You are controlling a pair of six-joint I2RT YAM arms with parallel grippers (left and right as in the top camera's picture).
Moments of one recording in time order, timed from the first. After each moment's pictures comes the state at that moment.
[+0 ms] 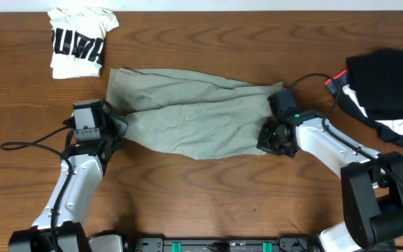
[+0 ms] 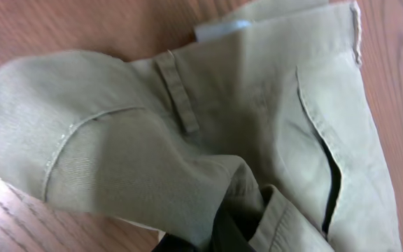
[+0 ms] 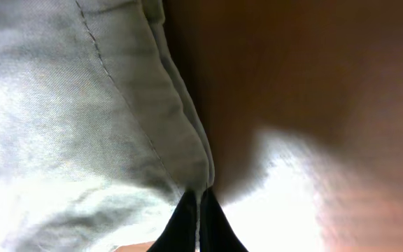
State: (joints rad) left arm 0.11 1.35 0.65 -0.24 0.07 -0.92; right arm 0.31 1.71 0.90 -0.63 -0.13 0.65
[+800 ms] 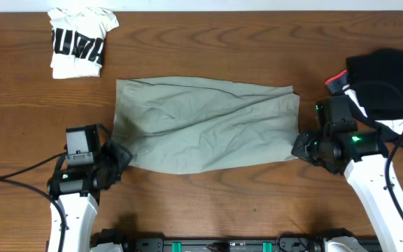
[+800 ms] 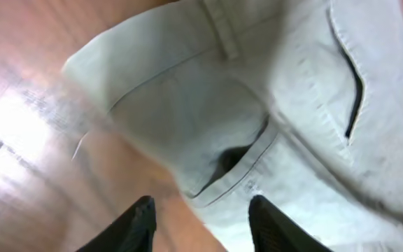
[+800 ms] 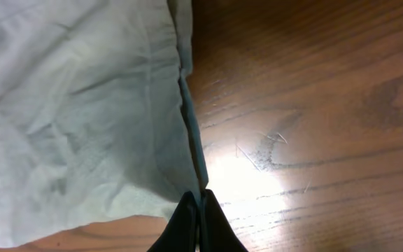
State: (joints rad) left arm 0.12 0.98 0.65 -0.80 0.18 -0.84; right arm 0.14 1.22 0.90 -0.97 -0.05 0.62
